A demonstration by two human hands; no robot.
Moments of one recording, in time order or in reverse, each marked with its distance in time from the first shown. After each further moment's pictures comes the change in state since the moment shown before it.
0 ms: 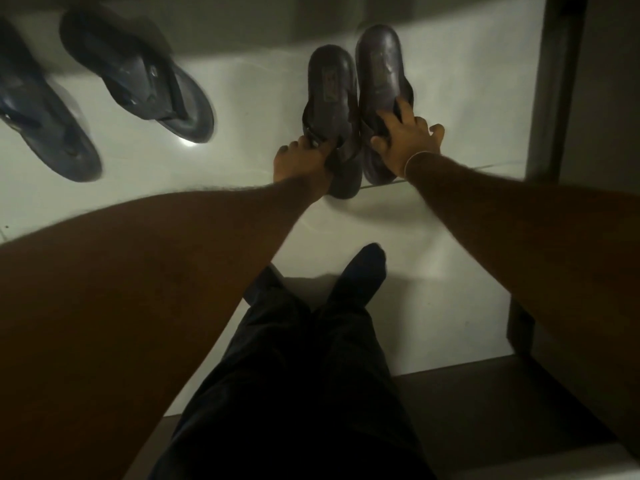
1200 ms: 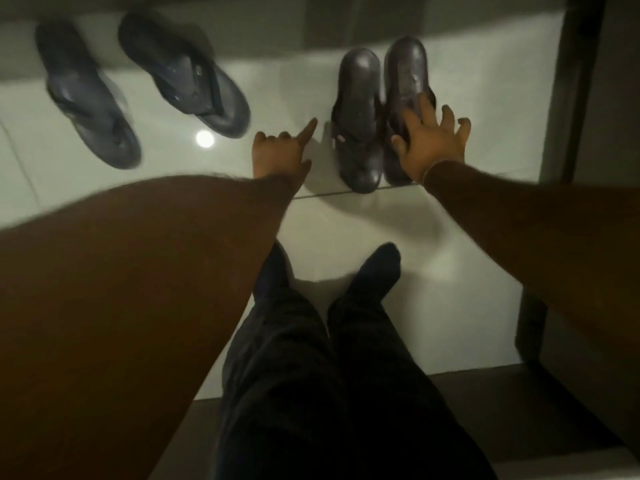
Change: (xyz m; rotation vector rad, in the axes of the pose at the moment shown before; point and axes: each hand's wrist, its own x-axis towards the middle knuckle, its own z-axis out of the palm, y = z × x) left_hand -0.040 -0.076 -0.034 0.171 0.189 -0.096; right_hand -0.036 -0.032 -0.036 -0.151 0.071 -0.032
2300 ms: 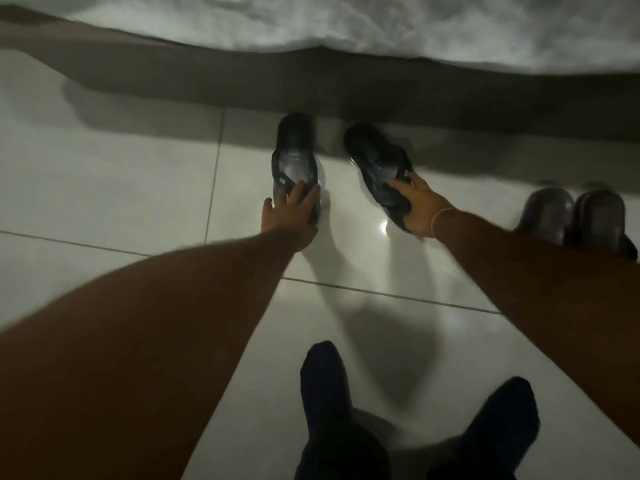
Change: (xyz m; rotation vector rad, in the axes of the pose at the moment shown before) left_hand -0.050 -0.337 0.029 -0.174 -0.087 -0.243; right_hand 0.073 -0.350 -0.013 0.309 -0.208 -0.343
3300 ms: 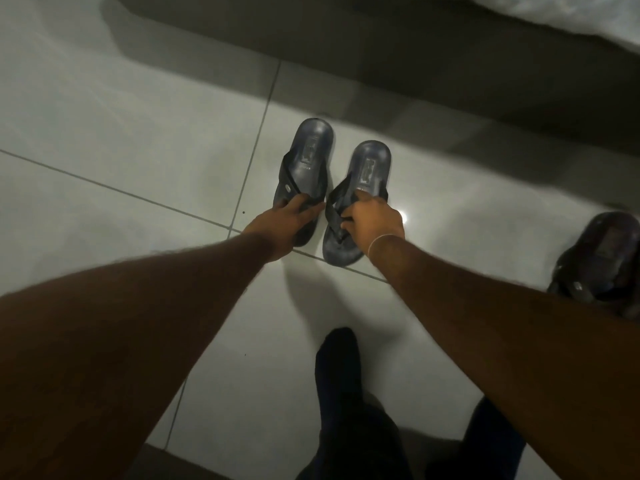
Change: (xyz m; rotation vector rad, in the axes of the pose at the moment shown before) left_hand -0.051 -0.111 0.061 -0.107 -0.052 0.196; right_hand -0.007 -0.170 0.096 -0.310 0.001 -0.081
